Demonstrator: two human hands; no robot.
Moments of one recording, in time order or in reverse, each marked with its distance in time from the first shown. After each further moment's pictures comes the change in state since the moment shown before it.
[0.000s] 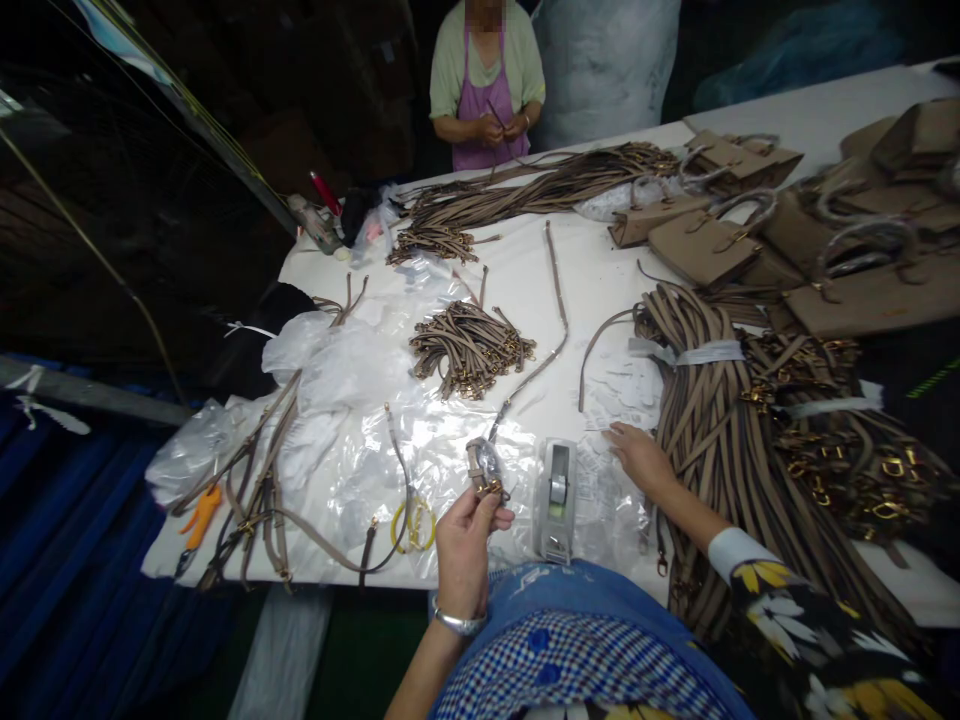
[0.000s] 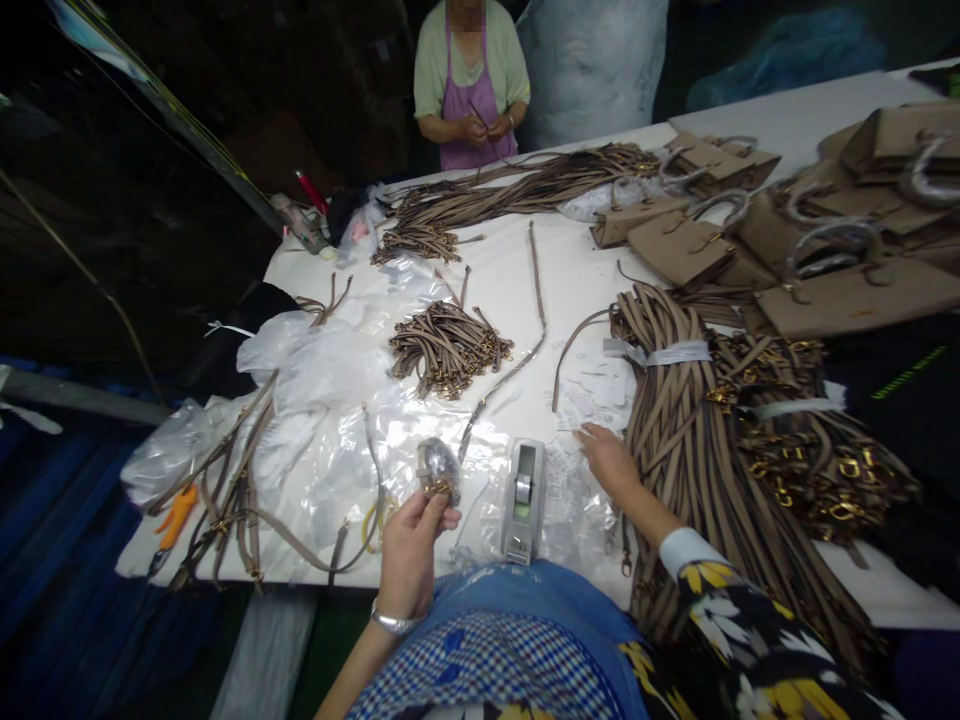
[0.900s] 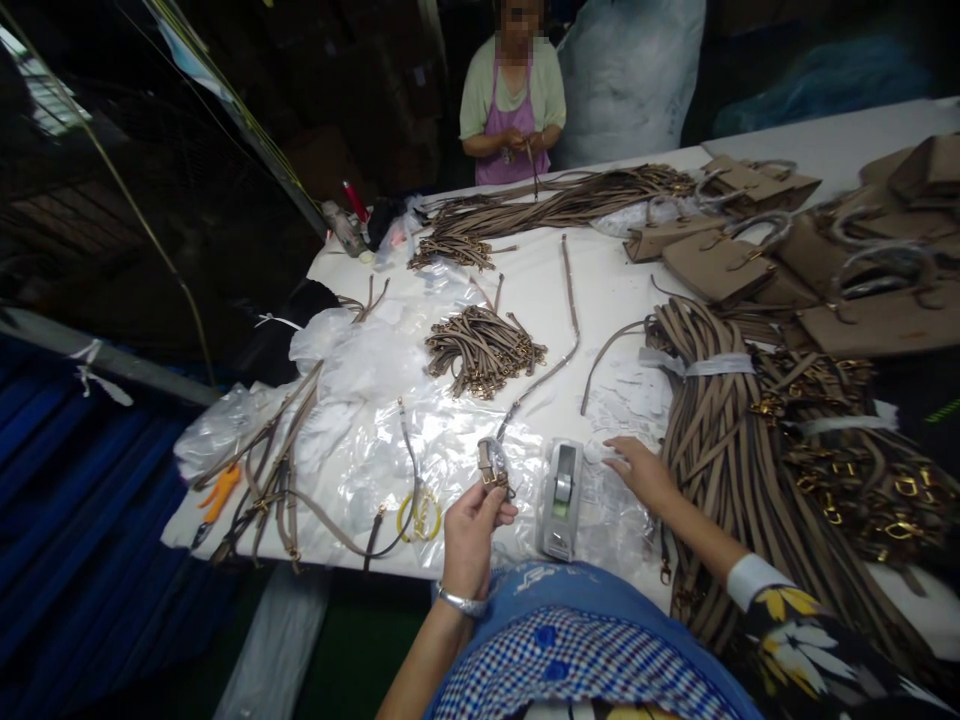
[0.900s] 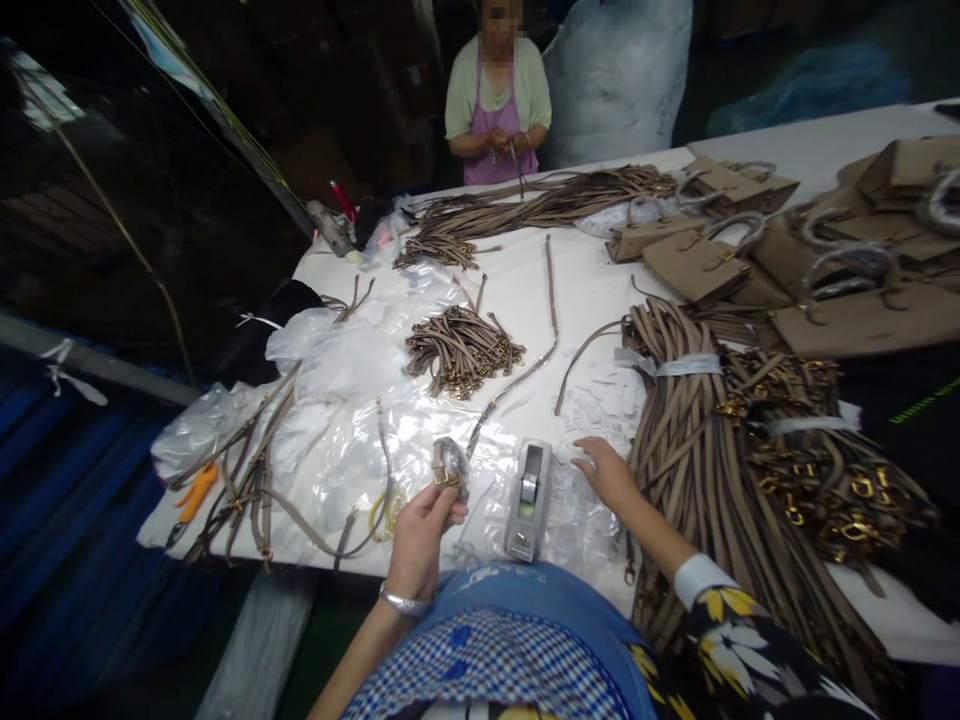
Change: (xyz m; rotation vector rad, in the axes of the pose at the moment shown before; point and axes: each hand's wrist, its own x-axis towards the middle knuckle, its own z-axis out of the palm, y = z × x) left_hand -0.003 -0.011 -0.005 -0.048 -0.004 -0.016; right_hand -0.012 -0.005 0.012 -0.132 -0.007 -0.120
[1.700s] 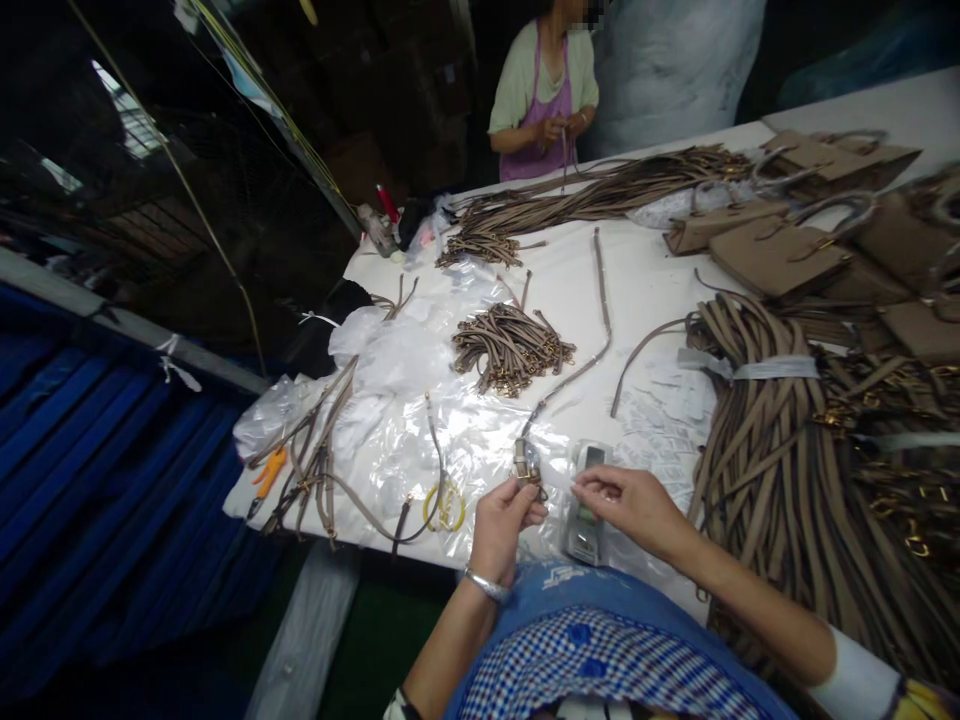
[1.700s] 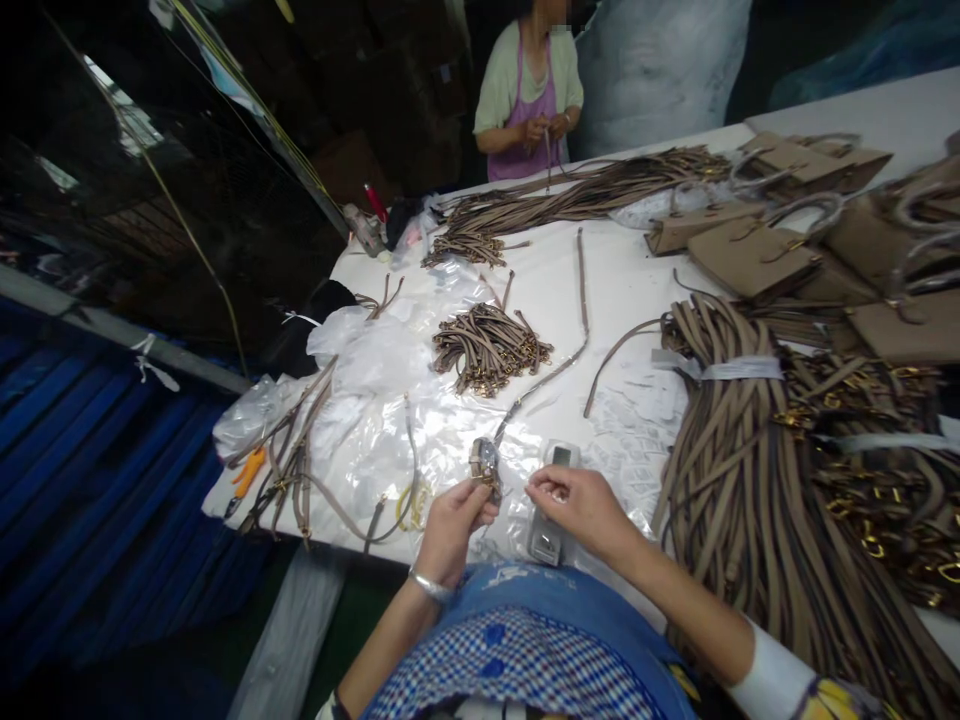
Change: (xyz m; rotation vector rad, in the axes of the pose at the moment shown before) left_hand 0.000 0.007 0.006 -0.050 -0.109 -0.102; right_hand -0.014 -0.175 -0.044 0.439 -0.280 0.019
